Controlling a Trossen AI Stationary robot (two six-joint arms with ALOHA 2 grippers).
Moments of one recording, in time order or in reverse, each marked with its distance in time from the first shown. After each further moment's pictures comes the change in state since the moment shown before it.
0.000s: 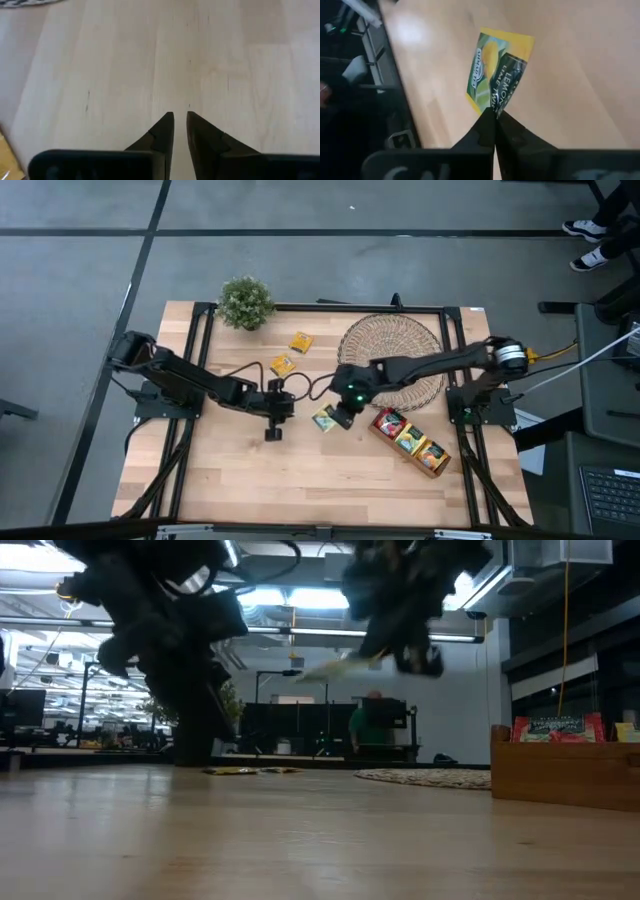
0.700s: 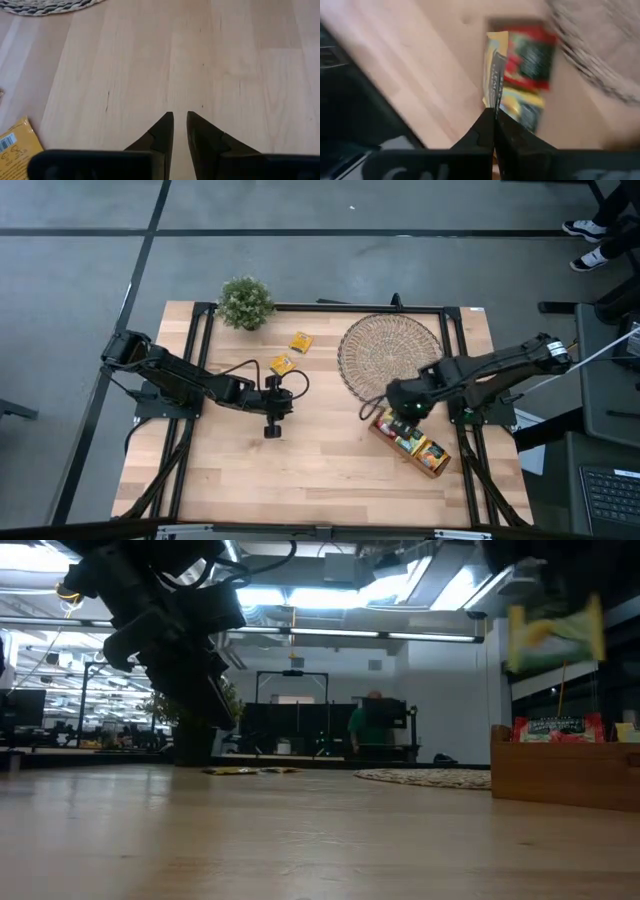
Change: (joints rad) left arm 0.001 -0.045 0.001 -0.038 -0.056 0.010; right arm 0.210 -0.367 -0.001 -0.743 0.156 0.193
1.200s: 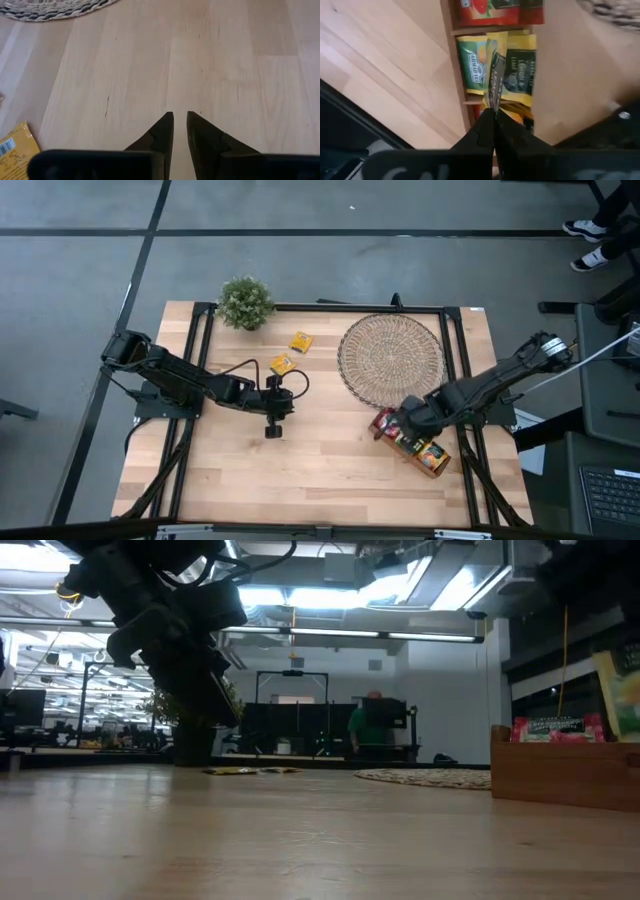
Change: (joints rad) left arm 0.000 0.000 0.000 0.021 0.000 0.000; right arm 0.190 -0.028 -0.194 0.031 0.011 0.327
